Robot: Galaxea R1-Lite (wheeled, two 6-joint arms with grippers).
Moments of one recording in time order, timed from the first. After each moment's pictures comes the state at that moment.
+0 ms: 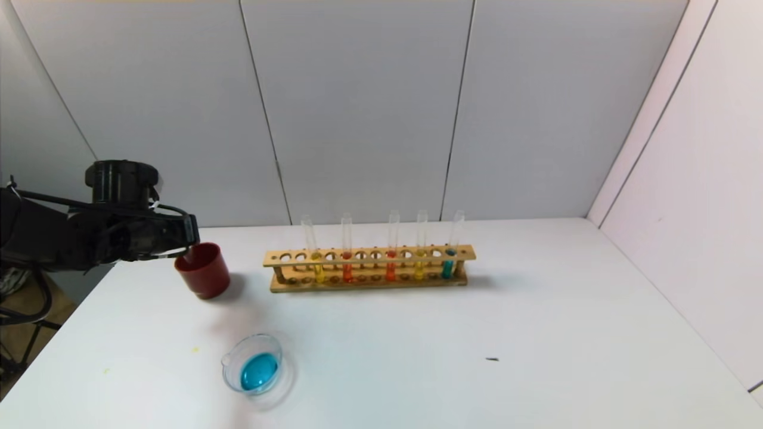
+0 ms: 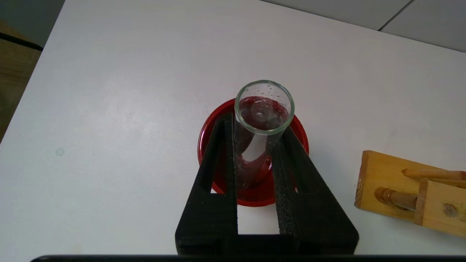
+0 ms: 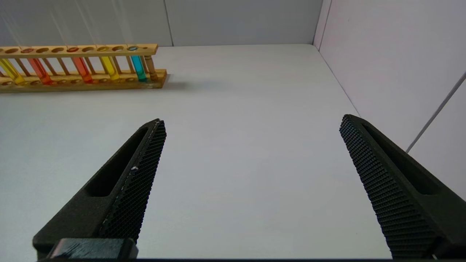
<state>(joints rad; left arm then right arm) 0.08 1.93 -1.04 -0.34 0.11 -0.19 0.00 0.00 0.00 -0.01 0.00 0.02</state>
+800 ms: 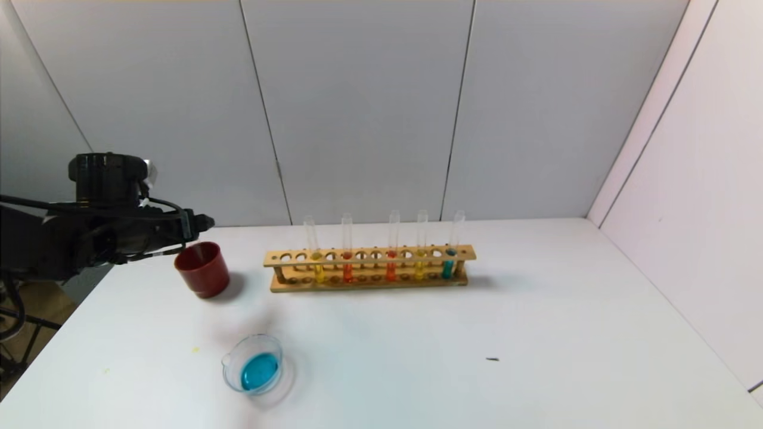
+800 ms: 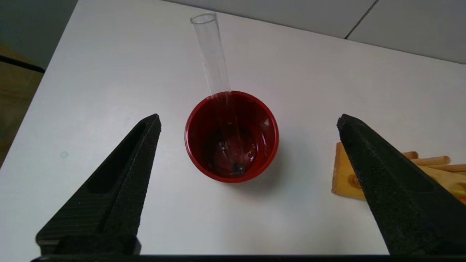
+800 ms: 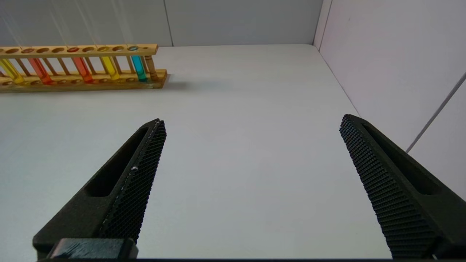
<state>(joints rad) 0.03 1.81 -0.97 -0.37 0.11 -0.18 0.00 0.00 0.00 -0.01 0.00 0.02</state>
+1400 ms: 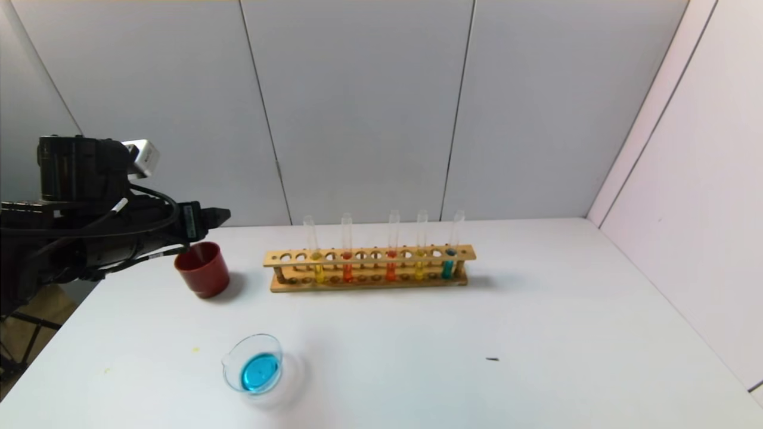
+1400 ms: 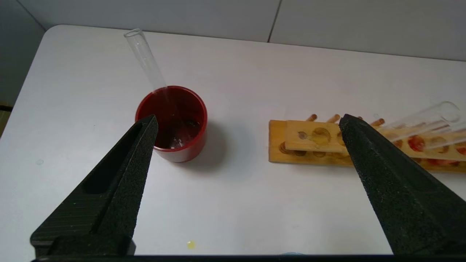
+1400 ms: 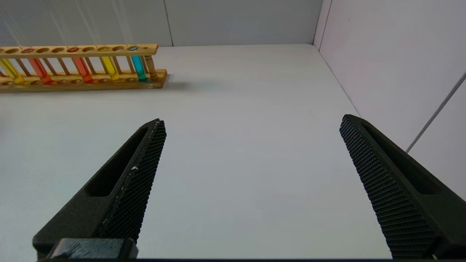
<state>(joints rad) -0.12 1.58 -0.85 -0.35 0.13 -0.17 0.00 0.00 0.00 -0.01 0.00 0.02</state>
